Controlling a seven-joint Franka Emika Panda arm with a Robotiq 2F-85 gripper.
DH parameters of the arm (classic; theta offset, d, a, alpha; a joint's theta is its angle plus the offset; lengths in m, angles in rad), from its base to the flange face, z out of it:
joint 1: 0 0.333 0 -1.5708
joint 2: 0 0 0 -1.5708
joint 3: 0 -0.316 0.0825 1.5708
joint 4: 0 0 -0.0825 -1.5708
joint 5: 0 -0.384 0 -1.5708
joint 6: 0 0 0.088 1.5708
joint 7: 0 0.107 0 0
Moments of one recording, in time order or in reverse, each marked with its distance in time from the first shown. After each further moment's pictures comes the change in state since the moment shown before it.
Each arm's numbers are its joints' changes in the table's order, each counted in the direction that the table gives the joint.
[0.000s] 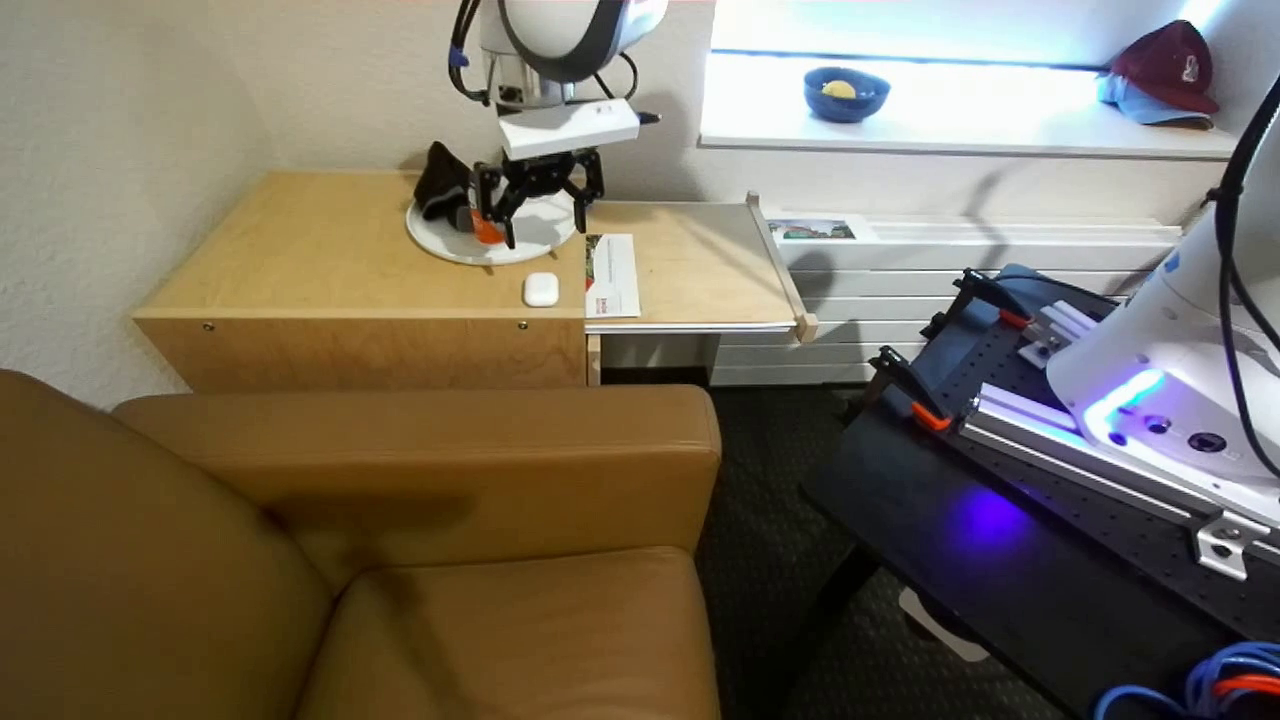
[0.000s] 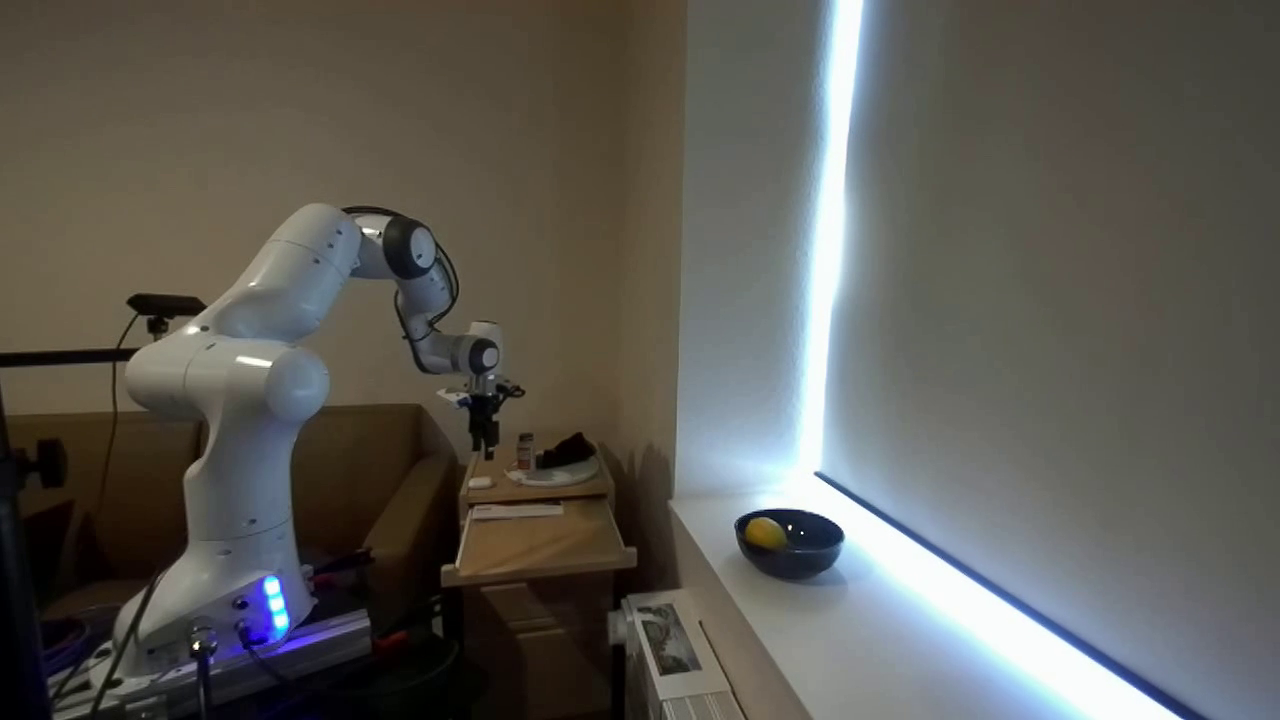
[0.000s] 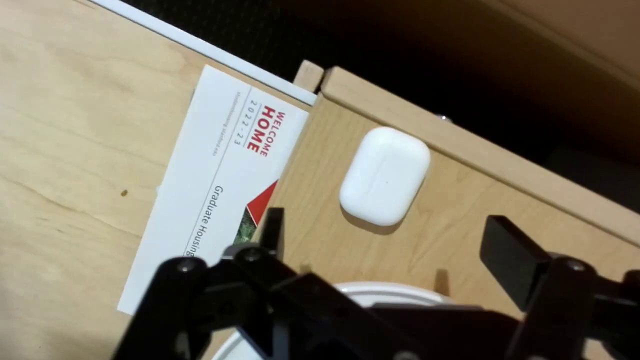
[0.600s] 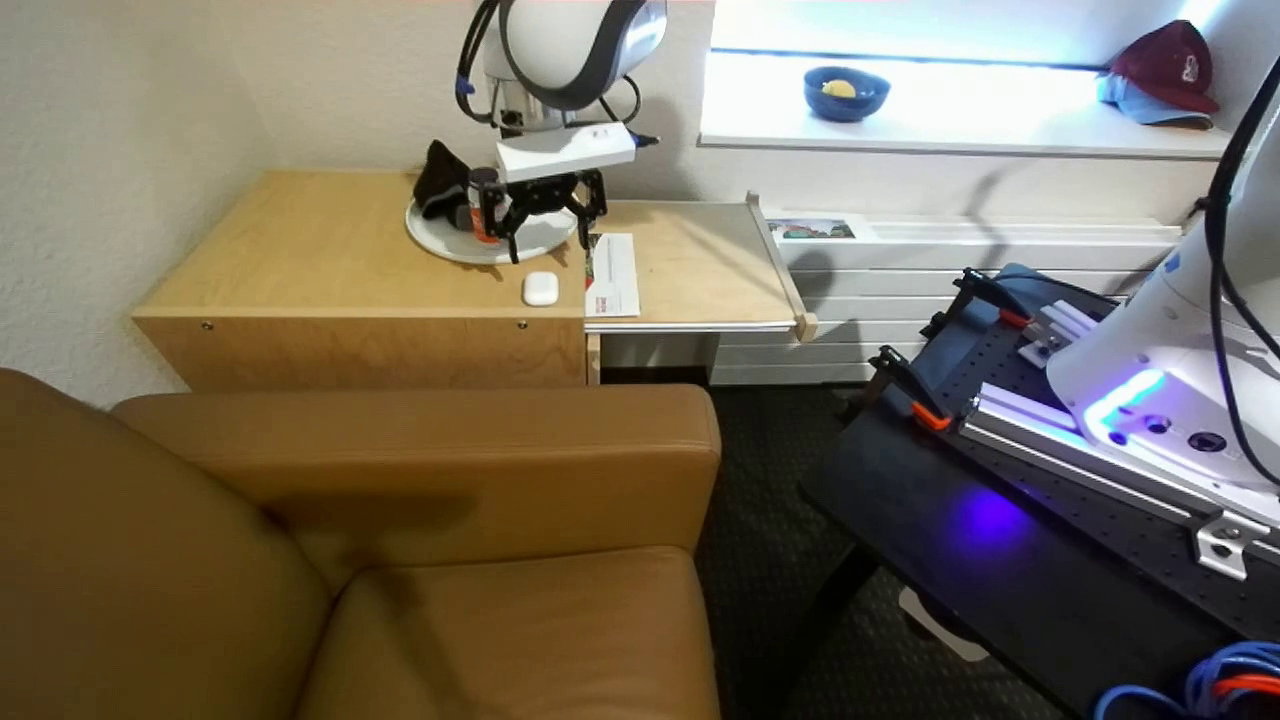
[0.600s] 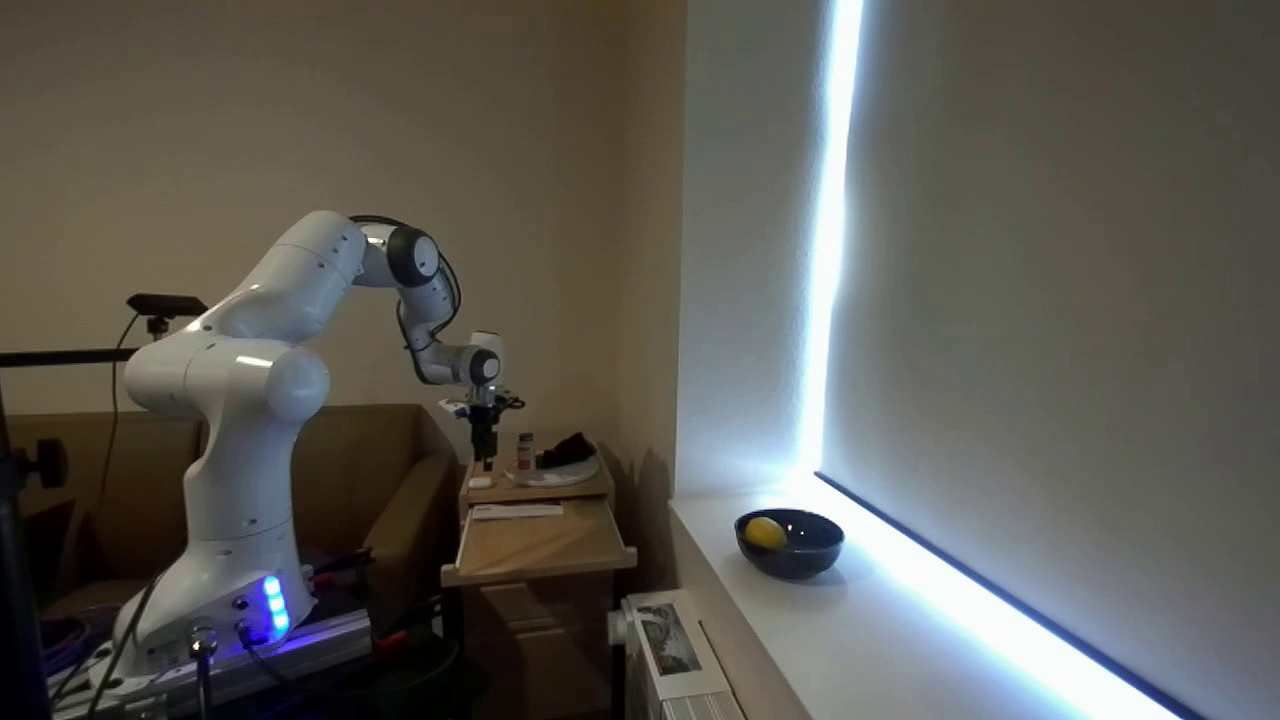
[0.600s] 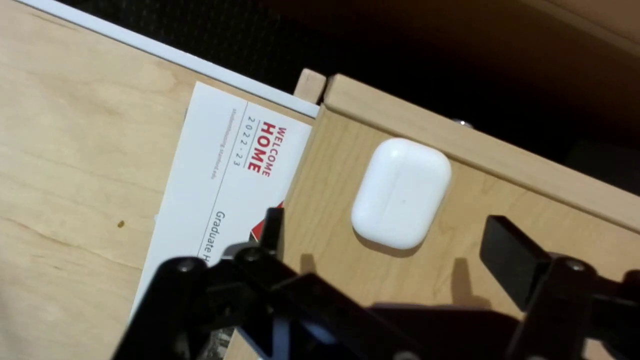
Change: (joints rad) arm 0.006 0.050 0.007 -0.016 -0.004 0.014 0.061
